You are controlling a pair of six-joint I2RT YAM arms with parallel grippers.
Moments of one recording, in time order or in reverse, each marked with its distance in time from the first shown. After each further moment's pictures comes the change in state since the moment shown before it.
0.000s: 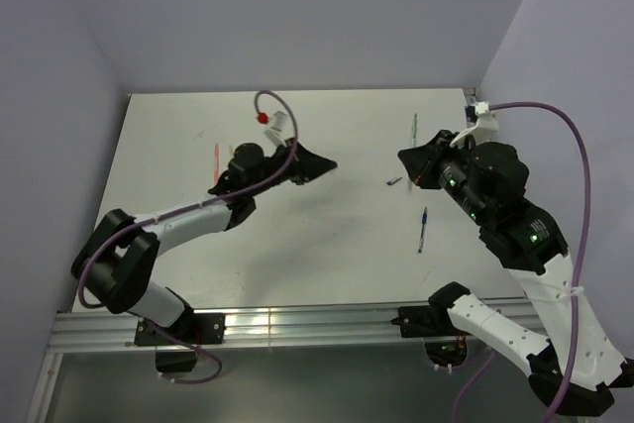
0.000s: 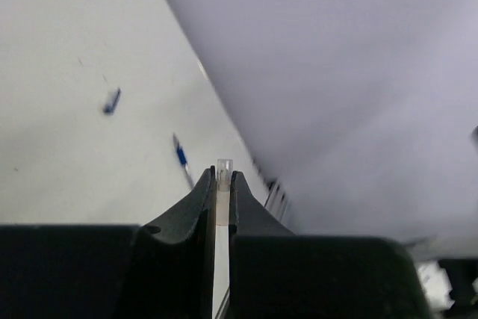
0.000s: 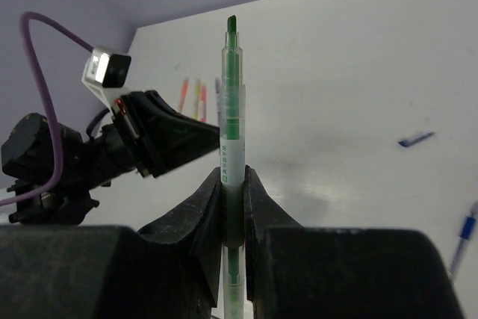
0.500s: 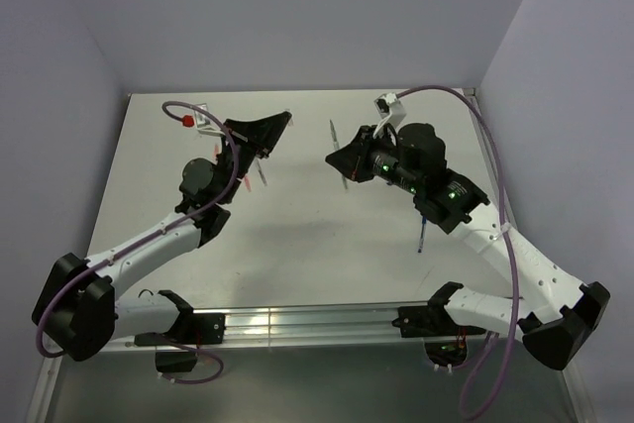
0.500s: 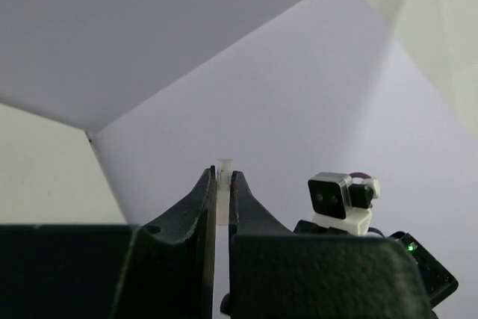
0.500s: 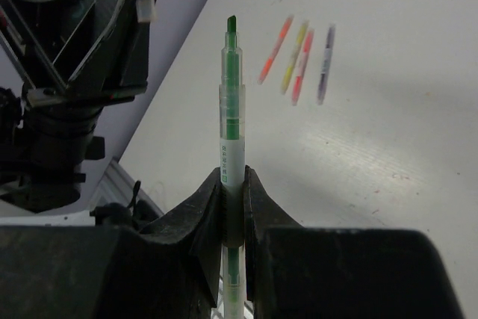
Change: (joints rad) left arm 0.102 -0.336 -0.145 0.274 -0.449 -0.239; right arm 0.138 0.246 -0.182 0.443 -0.289 0.050
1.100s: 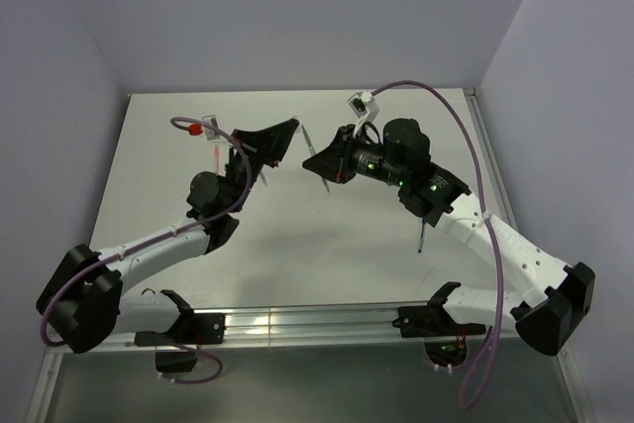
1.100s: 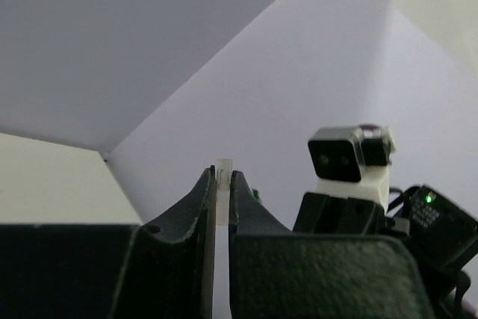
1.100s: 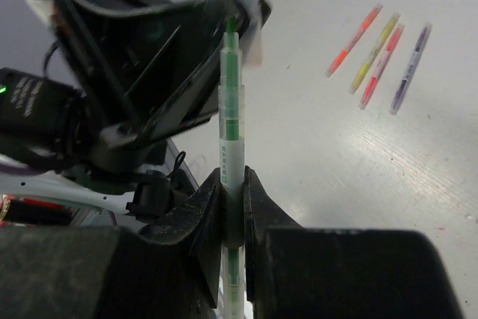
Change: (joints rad) left arm -0.067 0.055 -0.053 0.210 -0.064 0.165; right arm 0.039 0.099 0.002 0.169 -0.226 -0.003
